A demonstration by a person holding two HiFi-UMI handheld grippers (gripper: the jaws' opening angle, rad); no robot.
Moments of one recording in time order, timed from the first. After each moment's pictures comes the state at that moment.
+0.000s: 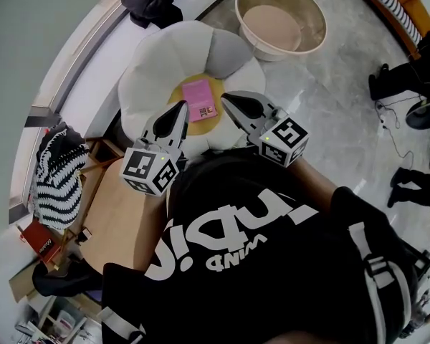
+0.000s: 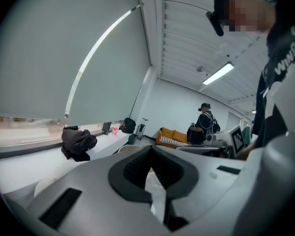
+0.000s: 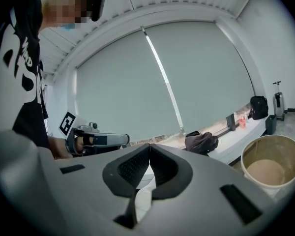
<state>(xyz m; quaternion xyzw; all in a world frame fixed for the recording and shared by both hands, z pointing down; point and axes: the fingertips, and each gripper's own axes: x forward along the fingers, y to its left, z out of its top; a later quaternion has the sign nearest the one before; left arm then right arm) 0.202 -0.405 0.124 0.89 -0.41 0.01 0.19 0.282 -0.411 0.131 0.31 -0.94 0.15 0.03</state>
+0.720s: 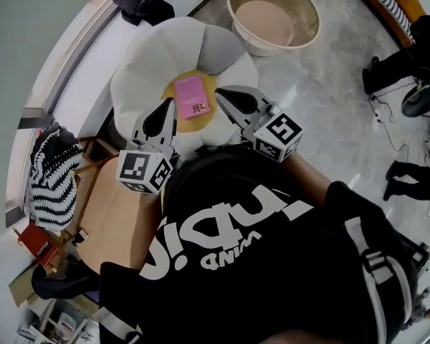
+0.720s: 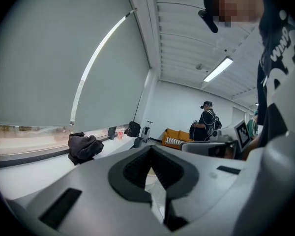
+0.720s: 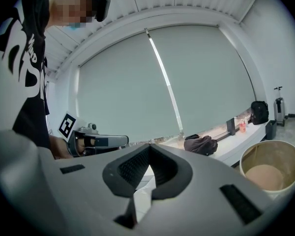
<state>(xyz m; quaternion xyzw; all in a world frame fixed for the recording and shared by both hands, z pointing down) 0.191 -0.407 0.132 0.89 -0.44 0.02 0.15 0.285 -0.412 0.130 0.32 -0.94 0.13 0.02</state>
